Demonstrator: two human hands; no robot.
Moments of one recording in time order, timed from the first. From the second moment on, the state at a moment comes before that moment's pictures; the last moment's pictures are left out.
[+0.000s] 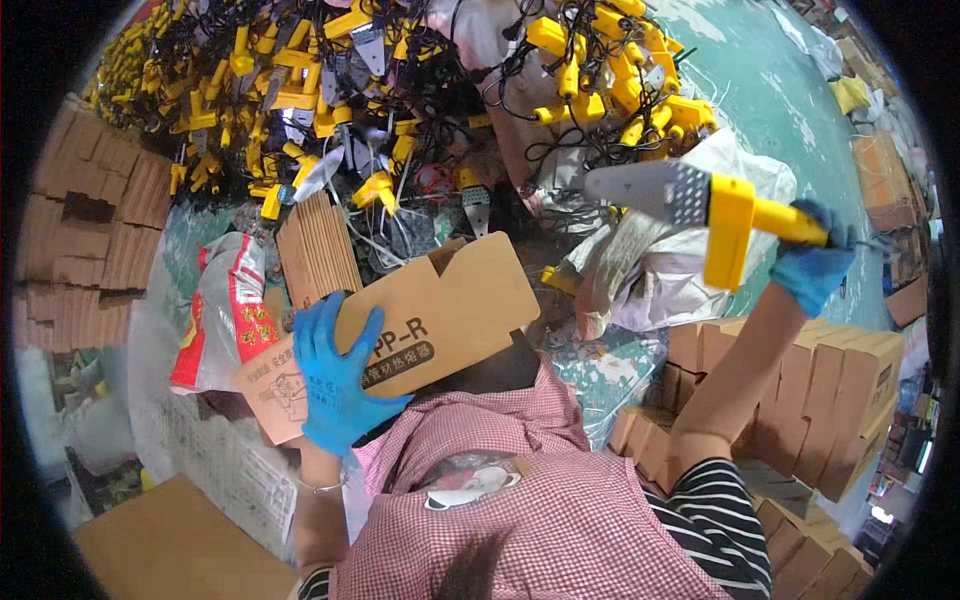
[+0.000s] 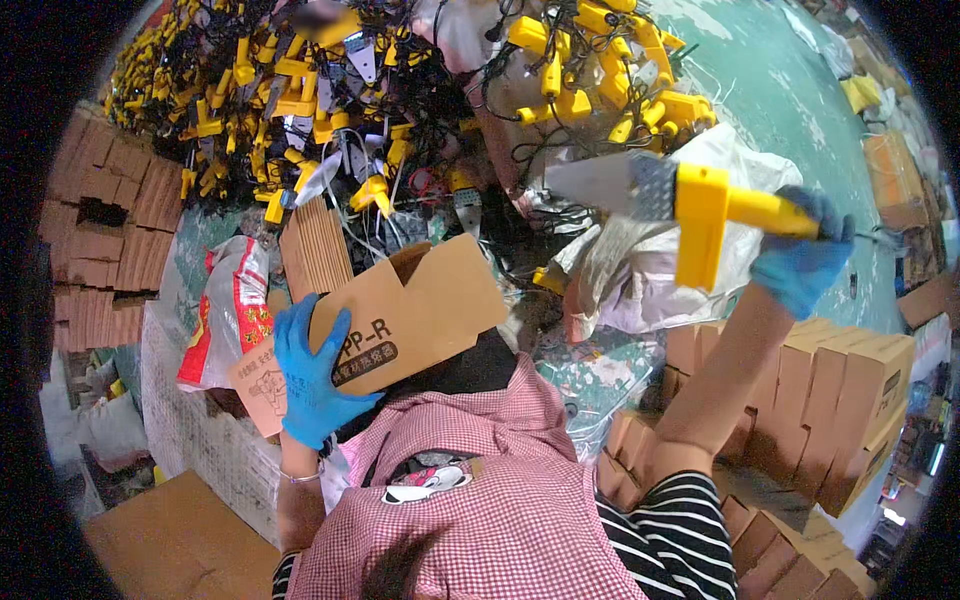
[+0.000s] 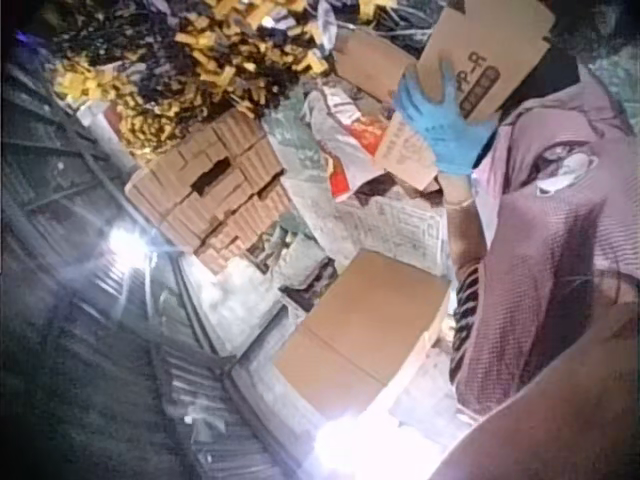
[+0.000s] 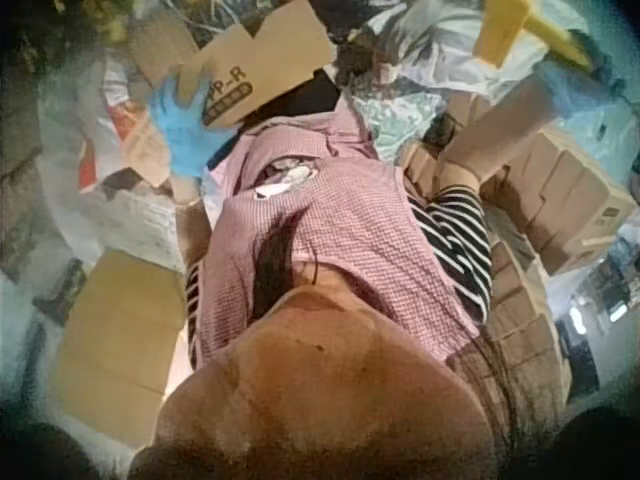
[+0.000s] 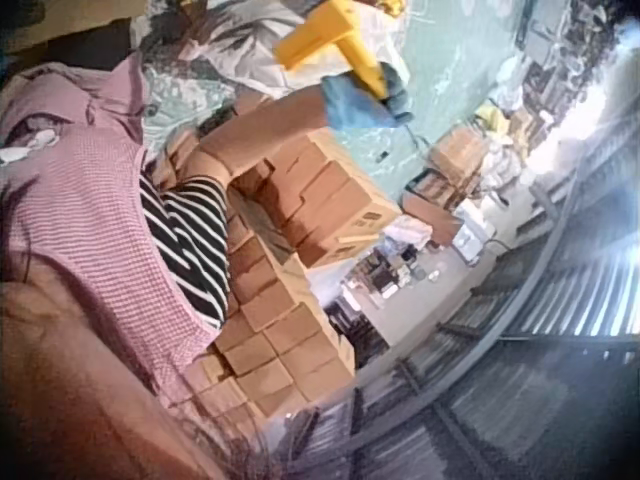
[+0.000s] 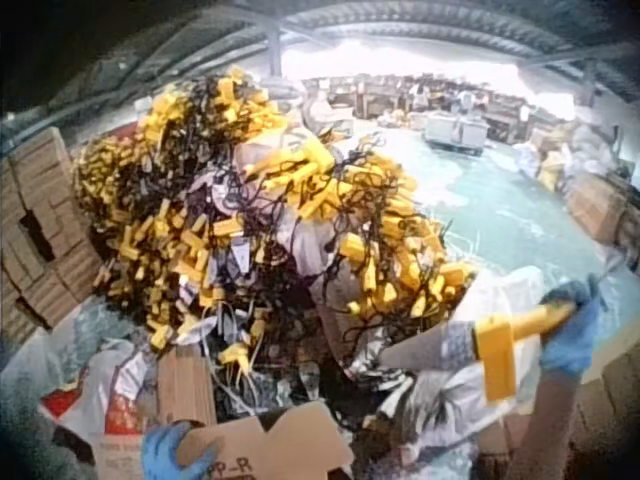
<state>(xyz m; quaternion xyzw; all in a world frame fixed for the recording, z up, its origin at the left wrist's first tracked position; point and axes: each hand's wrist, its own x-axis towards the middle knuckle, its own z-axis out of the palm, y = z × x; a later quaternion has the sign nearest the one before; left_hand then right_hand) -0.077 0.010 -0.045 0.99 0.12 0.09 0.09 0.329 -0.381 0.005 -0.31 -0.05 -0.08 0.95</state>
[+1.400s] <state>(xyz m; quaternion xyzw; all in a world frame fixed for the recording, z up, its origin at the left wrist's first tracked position) -0.010 0.018 0.057 0.96 0.03 -0.15 0.24 0.191 -0.331 -0.020 -0.26 -0.29 0.29 0.88</state>
